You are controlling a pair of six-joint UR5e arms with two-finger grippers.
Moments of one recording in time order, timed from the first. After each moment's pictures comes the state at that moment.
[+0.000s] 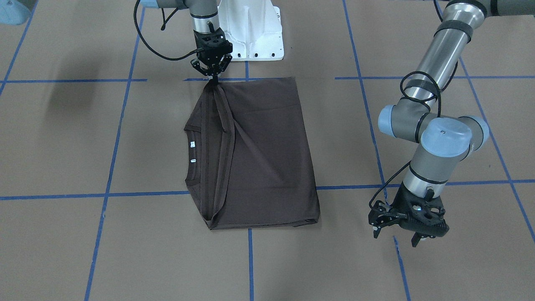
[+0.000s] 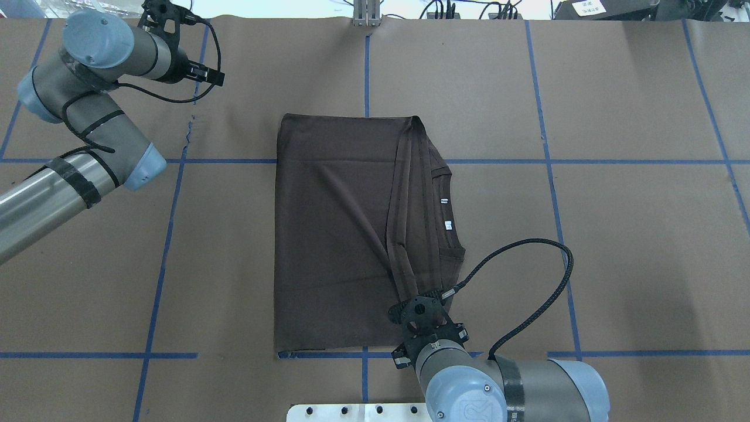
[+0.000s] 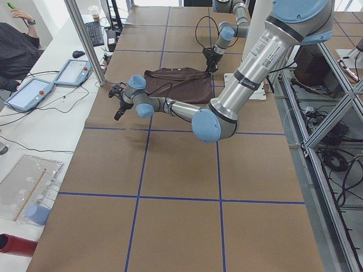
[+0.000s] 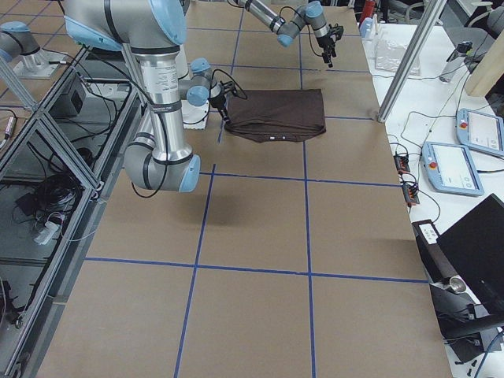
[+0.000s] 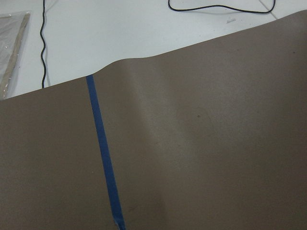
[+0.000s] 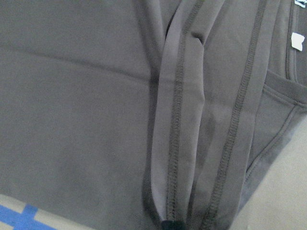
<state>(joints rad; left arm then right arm) -0.94 -2.22 -1.09 -2.39 -1.80 -0.67 0.05 -1.17 1.97 -1.56 1.29 1.15</state>
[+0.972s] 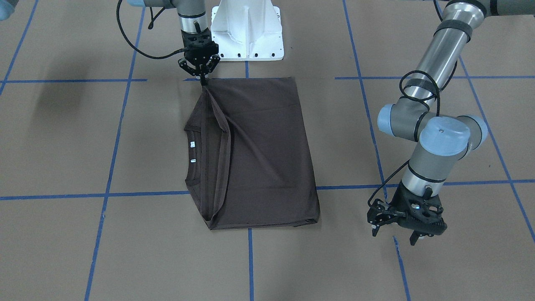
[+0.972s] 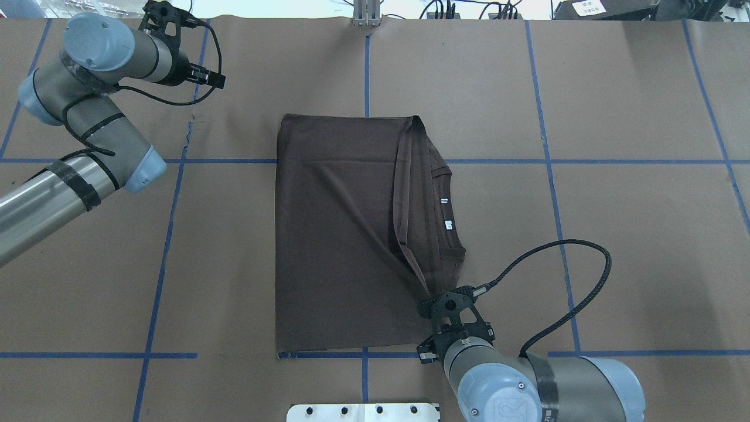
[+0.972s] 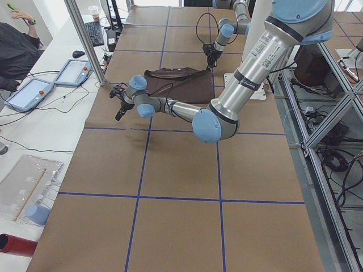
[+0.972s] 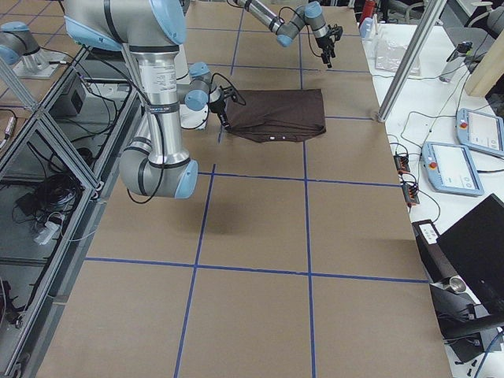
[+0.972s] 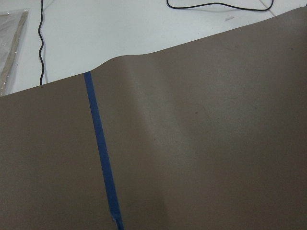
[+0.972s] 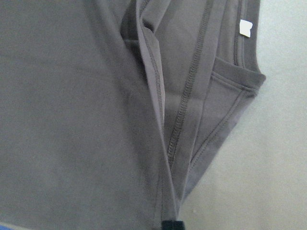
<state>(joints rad) -0.93 -2.21 -1.10 -2.39 -1.80 -0.67 0.06 -1.28 2.04 -1.56 1.29 1.24</state>
